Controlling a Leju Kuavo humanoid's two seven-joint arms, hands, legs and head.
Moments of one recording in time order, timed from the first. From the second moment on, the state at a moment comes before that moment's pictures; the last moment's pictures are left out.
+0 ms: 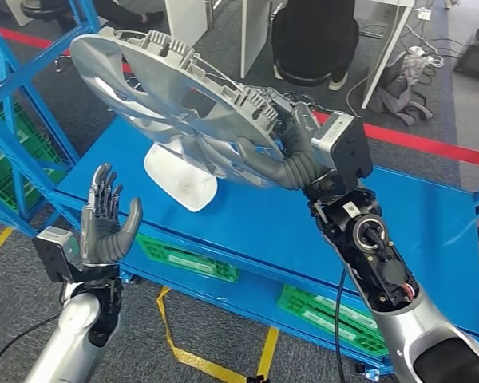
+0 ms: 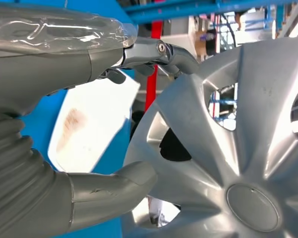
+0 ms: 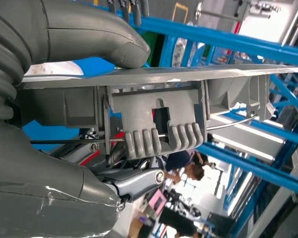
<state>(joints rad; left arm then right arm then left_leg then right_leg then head) -0.35 -0.03 -0.48 -1.29 0.28 0.27 -0.48 -0.51 -0.15 0.46 -1.74 -0.03 0.00 -0.07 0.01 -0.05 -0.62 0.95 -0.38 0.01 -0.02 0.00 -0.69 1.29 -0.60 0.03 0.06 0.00</state>
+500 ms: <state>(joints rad) -0.36 -0.03 -0.48 -1.27 0.29 0.25 -0.49 -0.50 -0.15 0.46 -1.73 -0.03 -0.02 -0.08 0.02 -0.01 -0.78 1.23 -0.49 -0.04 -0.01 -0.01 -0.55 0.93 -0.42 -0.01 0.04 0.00</state>
